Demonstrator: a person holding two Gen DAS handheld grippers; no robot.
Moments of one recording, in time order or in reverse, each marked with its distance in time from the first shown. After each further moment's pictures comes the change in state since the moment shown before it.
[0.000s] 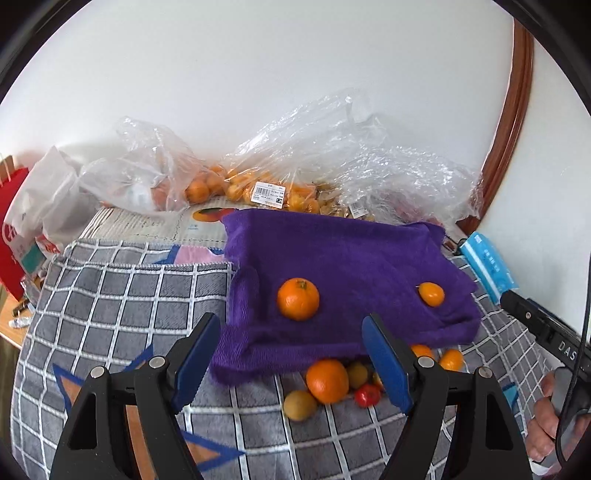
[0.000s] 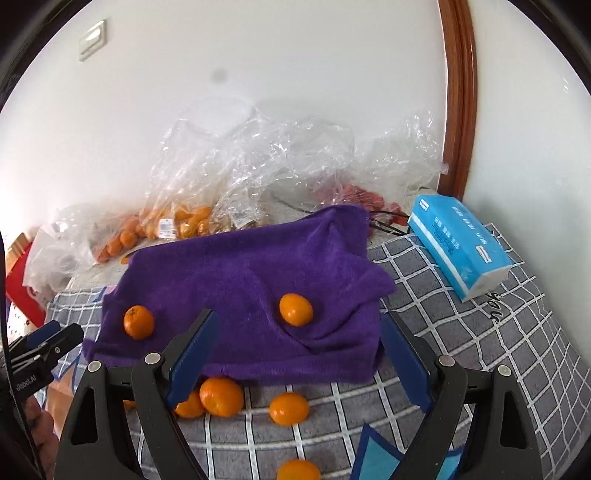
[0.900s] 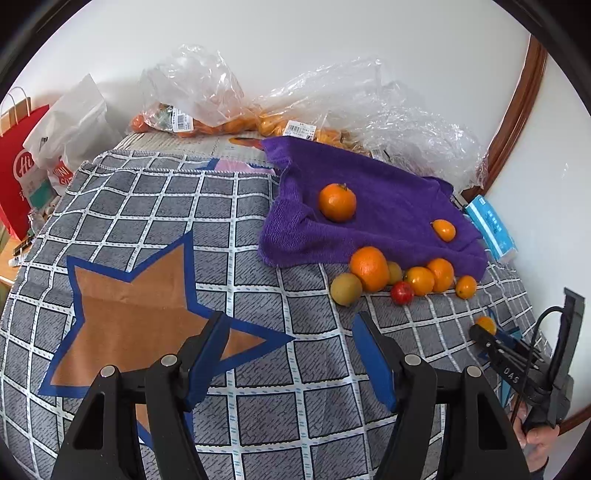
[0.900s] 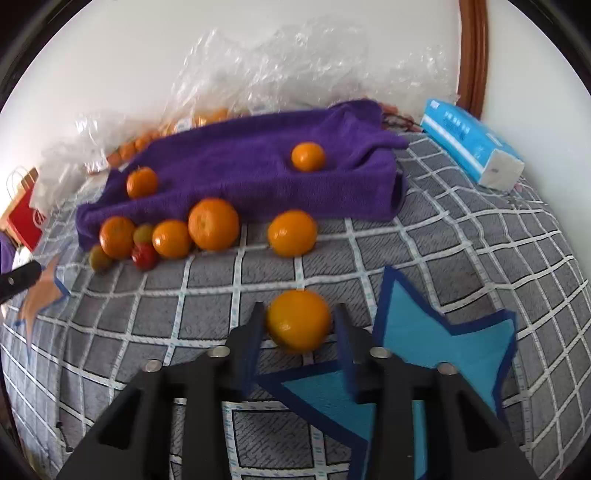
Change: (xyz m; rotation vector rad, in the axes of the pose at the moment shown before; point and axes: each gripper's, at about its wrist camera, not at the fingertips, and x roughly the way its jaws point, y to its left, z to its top) left arm -0.016 0.045 -0.076 -0.062 0.128 -0.018; right arm 0.018 0.000 -0.119 -0.089 0.172 -0.011
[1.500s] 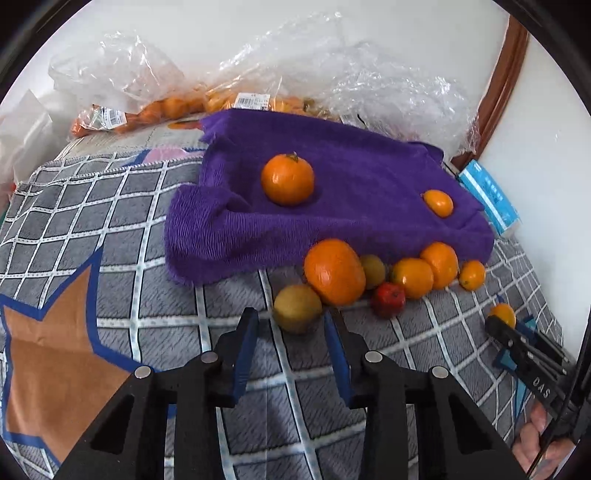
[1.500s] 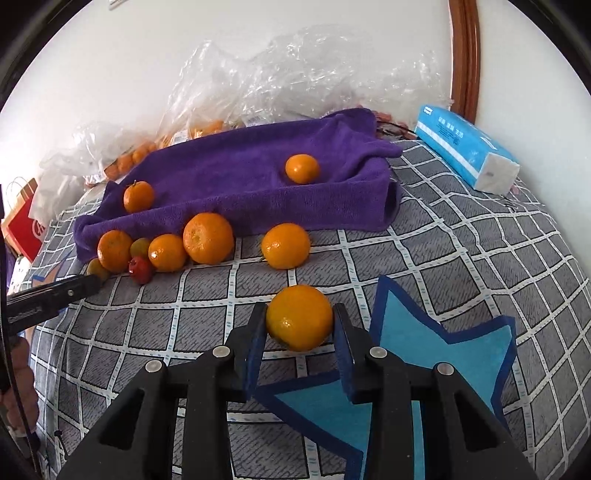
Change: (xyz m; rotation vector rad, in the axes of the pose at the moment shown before) left arm 0.063 -0.043 0.014 0.092 0.058 -0.036; right arm -0.003 -0.008 0.005 0.043 -0.036 0.025
